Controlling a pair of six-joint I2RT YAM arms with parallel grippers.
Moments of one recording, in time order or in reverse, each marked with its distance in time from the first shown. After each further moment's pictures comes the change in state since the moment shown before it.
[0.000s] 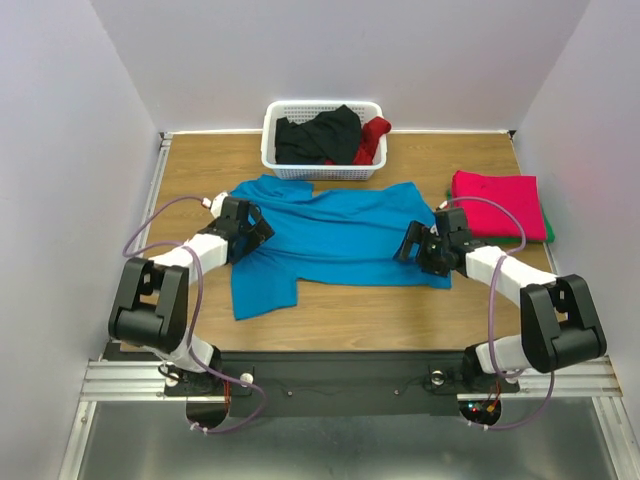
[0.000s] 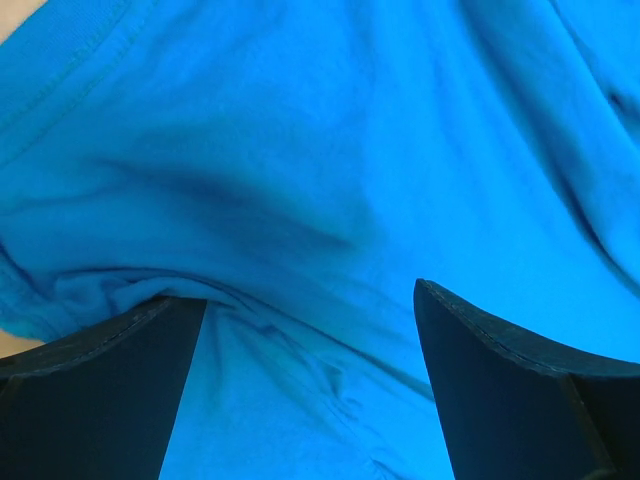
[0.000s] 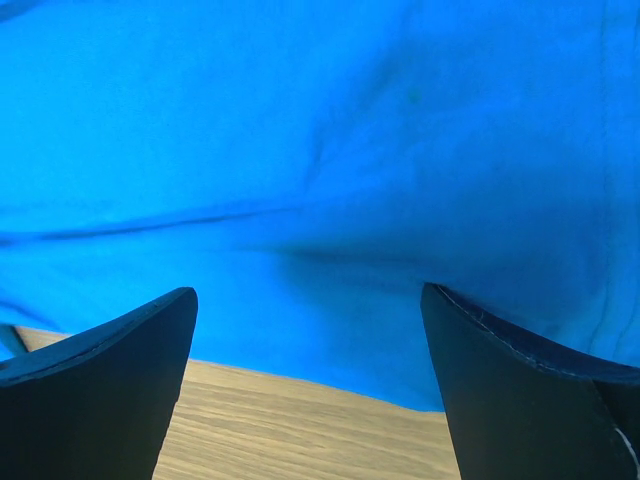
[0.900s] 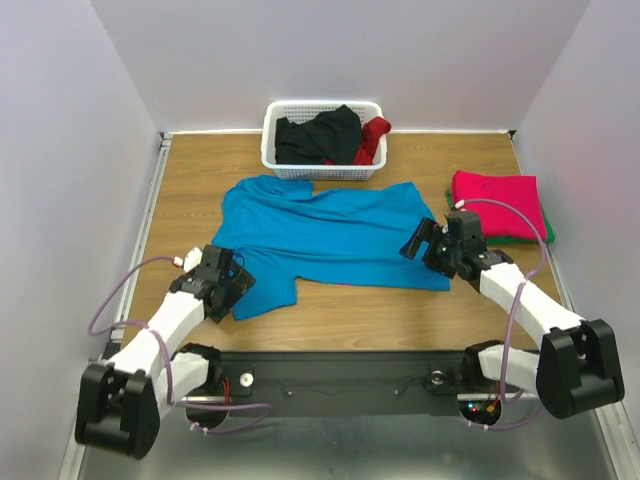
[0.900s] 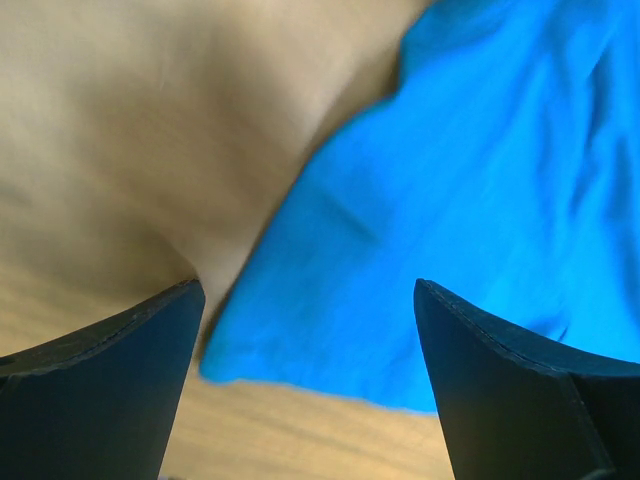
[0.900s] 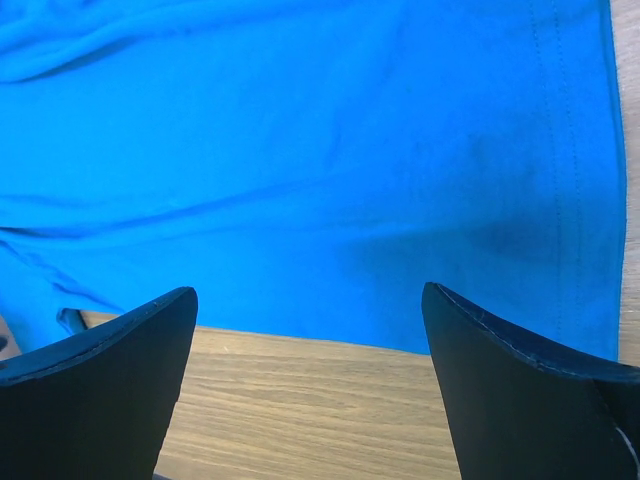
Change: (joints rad) left arm 0.010 -0.509 -0.269 -0.469 -0.037 -0.219; right arm 0.000 -0.237 -0.042 -0.059 0.029 0.082
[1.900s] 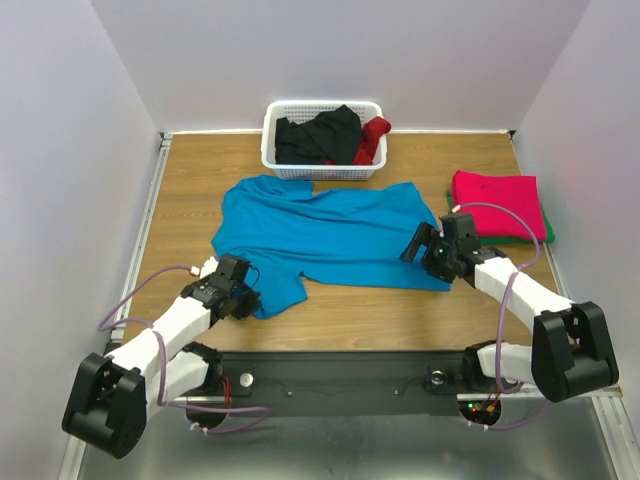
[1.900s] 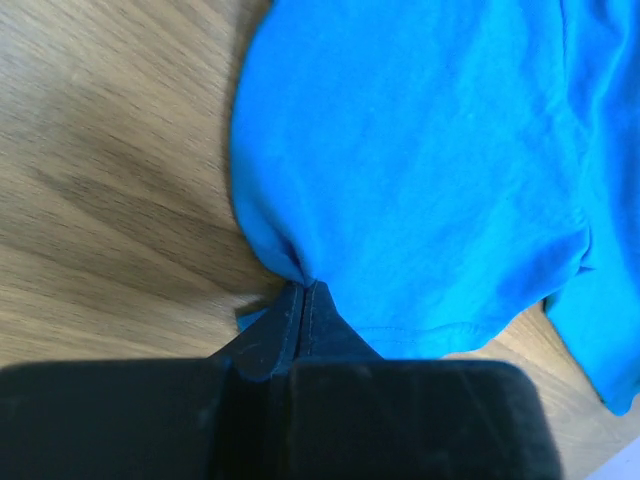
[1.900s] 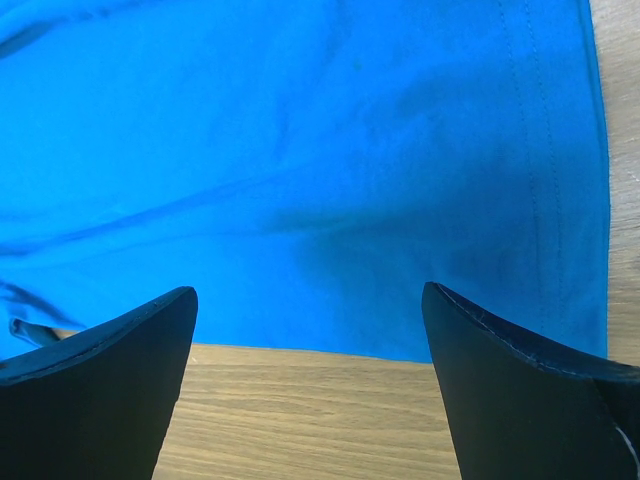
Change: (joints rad) left arm -0.180 -0.039 -0.089 0.061 0.068 -0.193; right arm 0.000 0.087 0.000 -0.011 0.044 0.013
